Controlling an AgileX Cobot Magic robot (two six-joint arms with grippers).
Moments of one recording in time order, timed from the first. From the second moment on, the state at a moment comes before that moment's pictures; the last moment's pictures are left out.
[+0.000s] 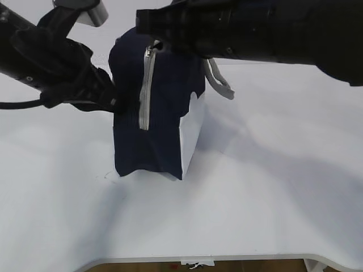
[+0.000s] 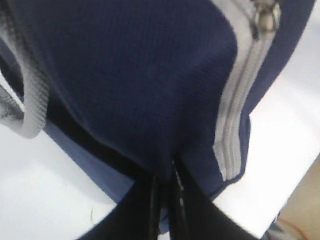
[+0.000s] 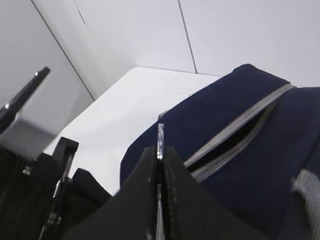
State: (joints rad) left arm -0.45 1.54 -1.13 -0.56 0.62 0.59; right arm 0.67 1.52 -1.13 0.05 -0.03 0.24
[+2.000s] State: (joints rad) left arm -0.45 1.40 -1.13 -0.41 0.90 0.60; right arm 0.46 1.89 -1.62 0.01 0.27 0.24
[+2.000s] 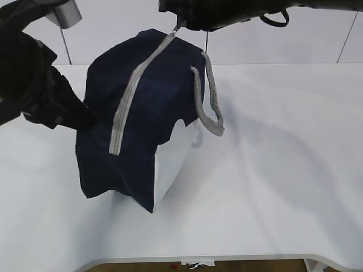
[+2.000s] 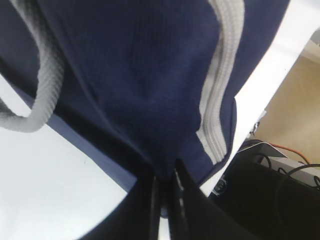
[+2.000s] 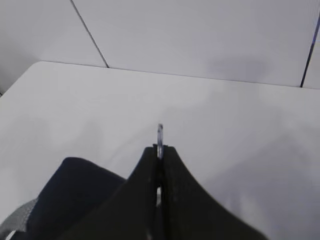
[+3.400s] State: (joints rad) left arm -0.44 1.56 -1.47 -0.41 1.02 0.27; right arm 0.44 1.95 -1.73 0.27 0.57 0.17
